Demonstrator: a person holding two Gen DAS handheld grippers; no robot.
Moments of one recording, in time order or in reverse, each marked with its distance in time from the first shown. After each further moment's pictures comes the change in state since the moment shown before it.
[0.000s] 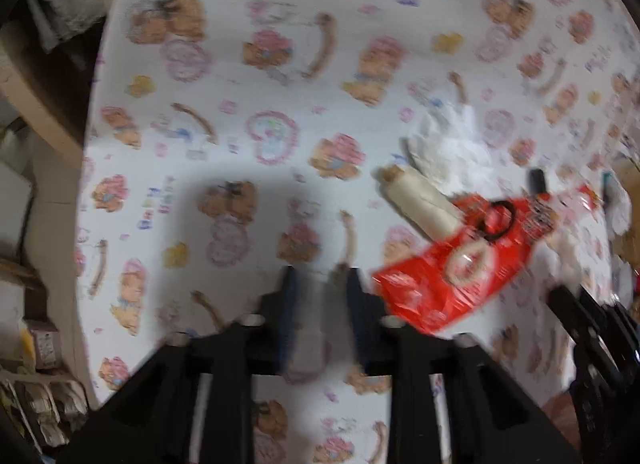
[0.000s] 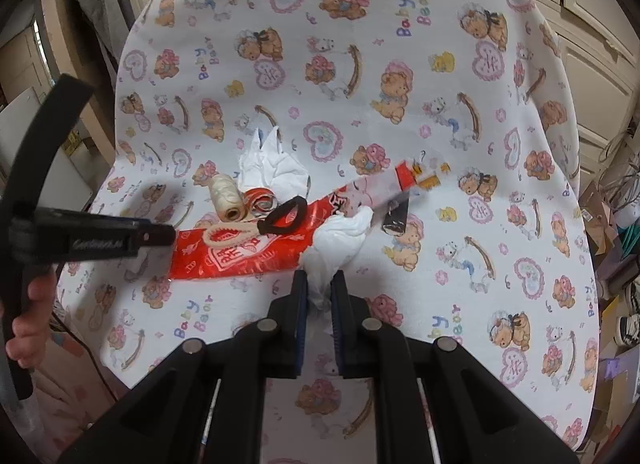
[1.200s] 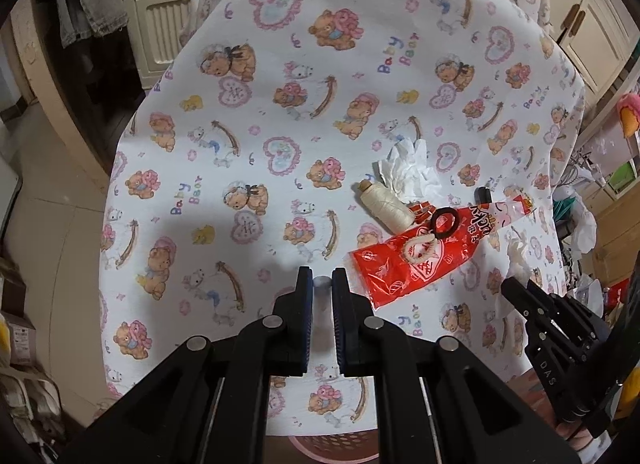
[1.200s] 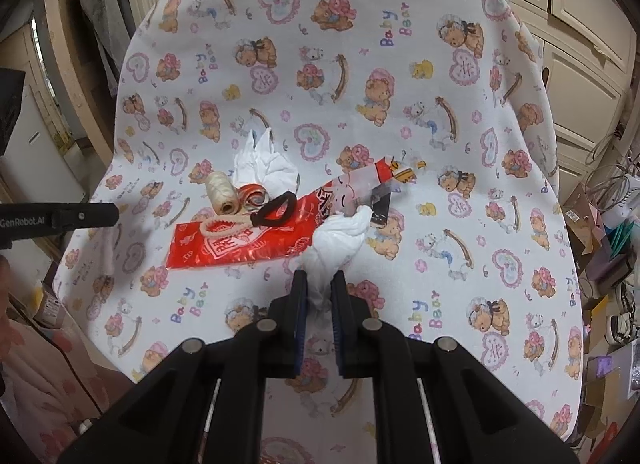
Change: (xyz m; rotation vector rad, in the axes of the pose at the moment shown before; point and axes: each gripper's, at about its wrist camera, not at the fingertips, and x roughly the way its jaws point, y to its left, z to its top) left arm -0.066 0.032 -0.033 -0.040 -0.113 -0.147; right arm -0.016 -0.004 -0.008 0.000 -0.020 -0.043
